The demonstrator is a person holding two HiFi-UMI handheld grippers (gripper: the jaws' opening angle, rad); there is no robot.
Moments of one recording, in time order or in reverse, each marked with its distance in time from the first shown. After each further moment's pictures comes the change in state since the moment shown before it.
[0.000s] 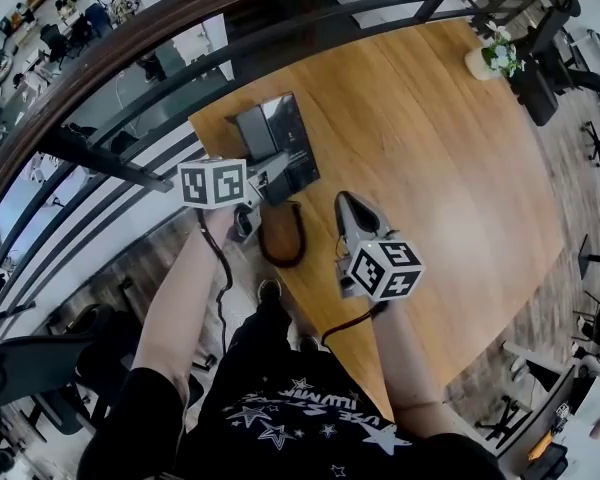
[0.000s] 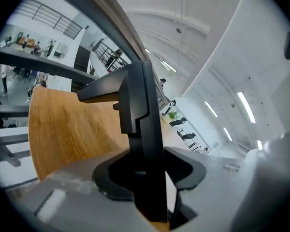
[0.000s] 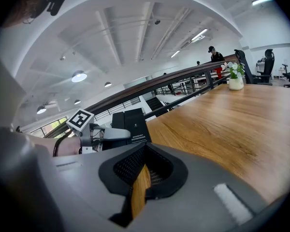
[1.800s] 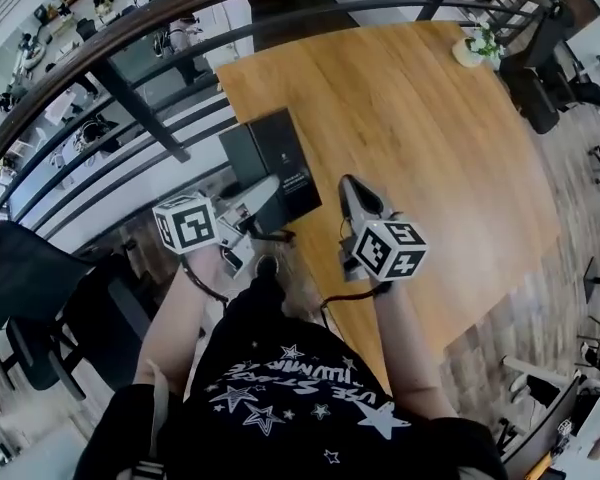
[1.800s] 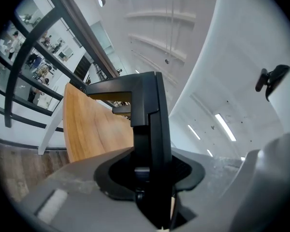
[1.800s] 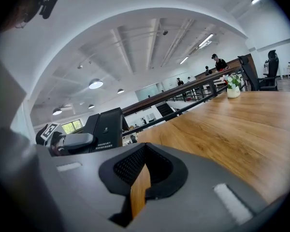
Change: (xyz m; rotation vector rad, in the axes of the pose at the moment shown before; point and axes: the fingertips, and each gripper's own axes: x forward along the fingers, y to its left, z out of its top) left arm -0.154 -0.187 -0.154 -0.090 -0.292 -0.194; right arm -0.174 0.028 -0.042 -0.041 -0.081 0.134
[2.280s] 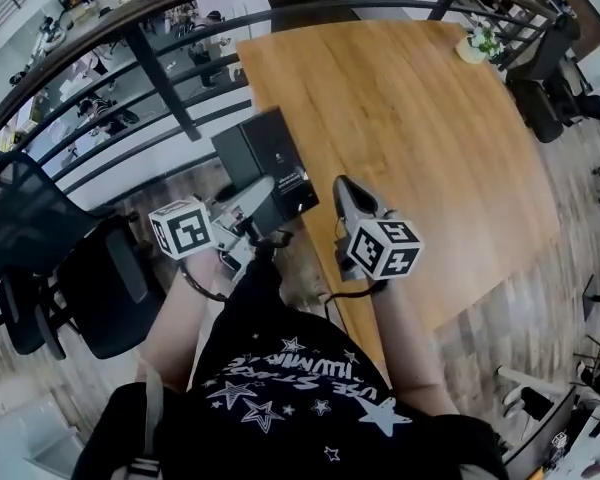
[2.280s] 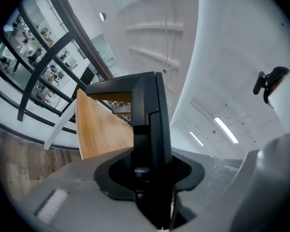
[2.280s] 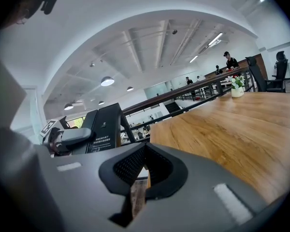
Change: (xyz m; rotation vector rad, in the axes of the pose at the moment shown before) left arm -0.071 -0.057 -0.083 0.019 -0.132 0.033; right arm -0.084 0.038 -0.057 -0.069 0.027 0.095
